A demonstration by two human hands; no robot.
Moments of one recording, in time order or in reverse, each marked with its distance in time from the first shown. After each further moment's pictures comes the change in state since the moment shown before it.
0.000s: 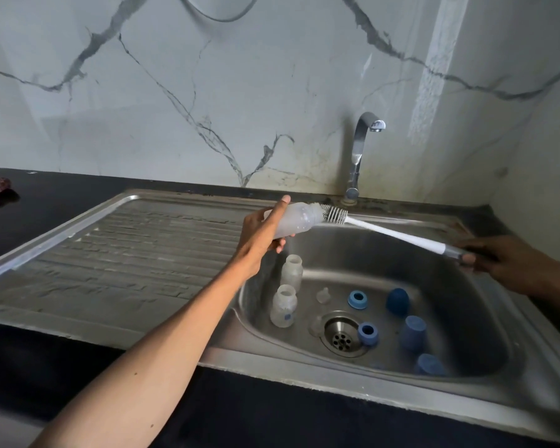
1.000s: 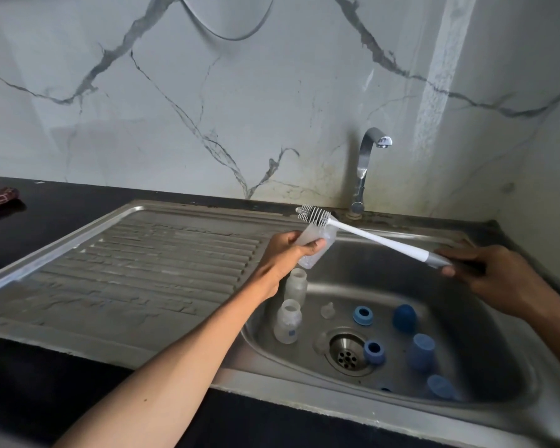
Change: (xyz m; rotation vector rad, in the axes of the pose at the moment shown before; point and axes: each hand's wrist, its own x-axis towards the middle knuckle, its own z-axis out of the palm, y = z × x) left_hand 0.001 -0.018 0.014 0.175 -0.195 0.035; right_hand 0.001 -0.070 0.014 0.034 0.204 0.125
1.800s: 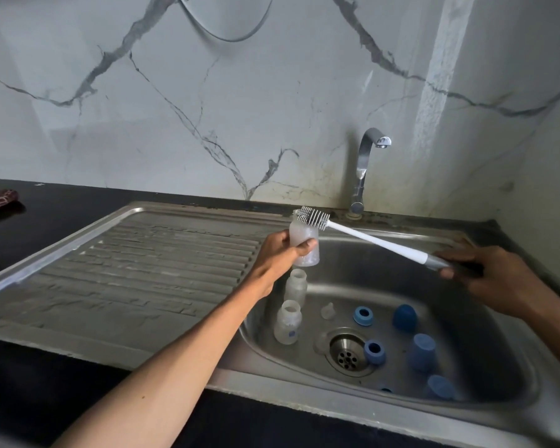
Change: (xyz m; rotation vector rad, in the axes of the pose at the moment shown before) left_hand 0.006 -0.008 -0.008 0.033 0.032 0.049; right_hand 0.001 0.001 0.002 0.017 -0.047 0.033
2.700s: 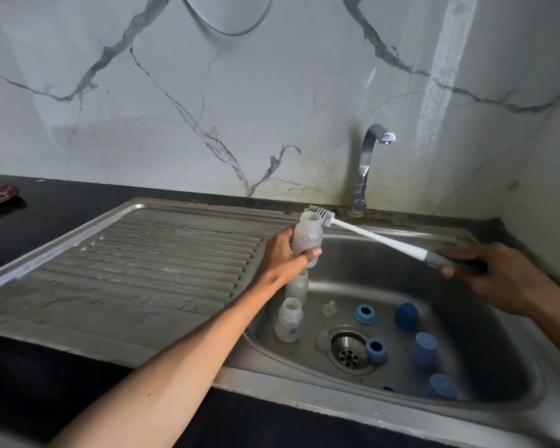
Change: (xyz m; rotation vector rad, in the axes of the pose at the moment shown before) left_hand -0.002 -0.005 0.005 0.357 0.110 0.164; right_hand -0.002 -0.006 -0.005 -0.047 -0.053 -0.002
